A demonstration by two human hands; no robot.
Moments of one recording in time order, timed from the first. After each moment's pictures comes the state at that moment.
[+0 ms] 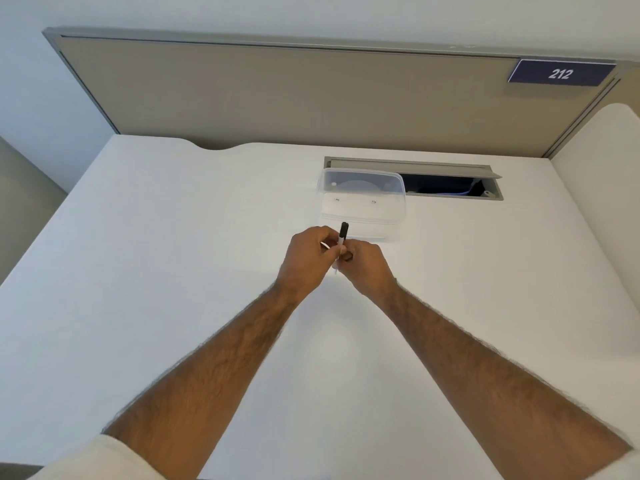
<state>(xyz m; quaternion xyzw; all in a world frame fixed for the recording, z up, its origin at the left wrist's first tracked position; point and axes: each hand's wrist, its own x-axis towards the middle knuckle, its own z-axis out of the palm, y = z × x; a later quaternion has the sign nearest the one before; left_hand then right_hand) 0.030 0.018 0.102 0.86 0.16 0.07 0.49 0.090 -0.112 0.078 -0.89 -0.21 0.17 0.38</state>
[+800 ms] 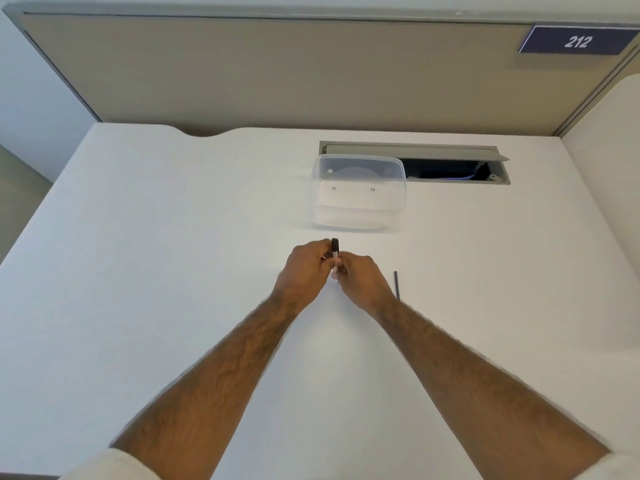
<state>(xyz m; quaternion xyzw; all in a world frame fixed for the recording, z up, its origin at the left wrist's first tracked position) 0.028 0.017 0.060 0.89 0.14 0.00 0.44 0.087 -0.120 0.032 -0.90 -0.24 0.17 0.32</state>
